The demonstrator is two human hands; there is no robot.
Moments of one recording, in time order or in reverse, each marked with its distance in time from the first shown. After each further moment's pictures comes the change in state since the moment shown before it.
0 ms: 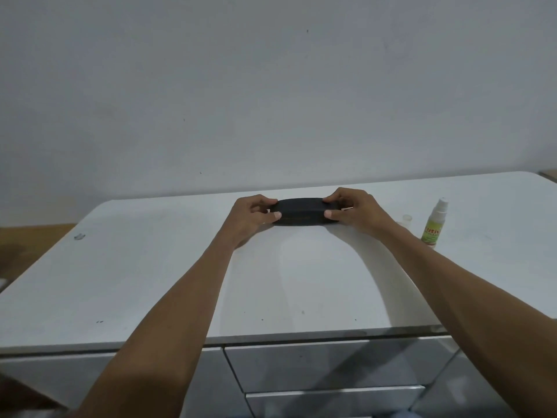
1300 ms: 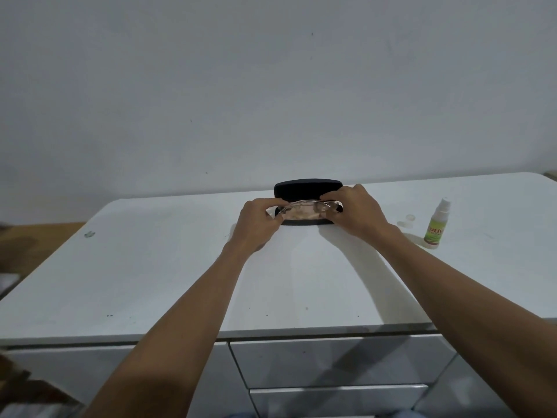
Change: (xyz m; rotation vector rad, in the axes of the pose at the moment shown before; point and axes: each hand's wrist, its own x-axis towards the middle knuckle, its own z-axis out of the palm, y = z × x) left_hand -0.002 -0.008 0.017 0.553 0.206 0.281; right_hand 0.002 -0.015 0.020 -0.619 0.158 -0.169
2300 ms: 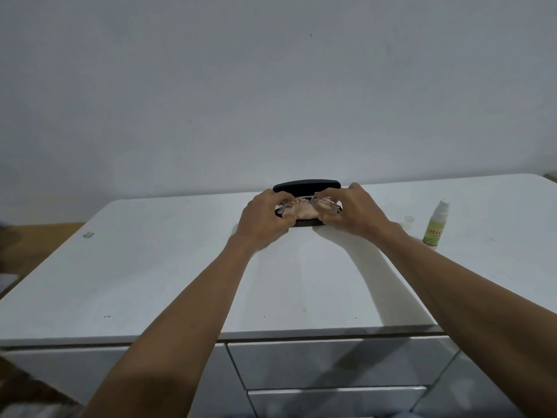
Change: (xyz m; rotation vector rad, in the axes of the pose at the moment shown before) left_hand 0.002 0.025 0.000 0.219 -0.053 0.070; right_hand 0.002 0.002 -0.003 0.046 0.015 -0.095
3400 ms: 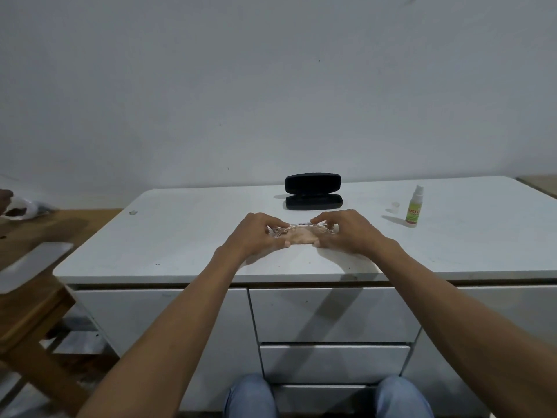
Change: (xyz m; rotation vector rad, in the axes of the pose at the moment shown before) left_hand -0.119 0.006 -0.060 -0.039 -0.198 -0.021; right_hand -0.109 -0.075 -0.027 0.064 -0.227 0.043
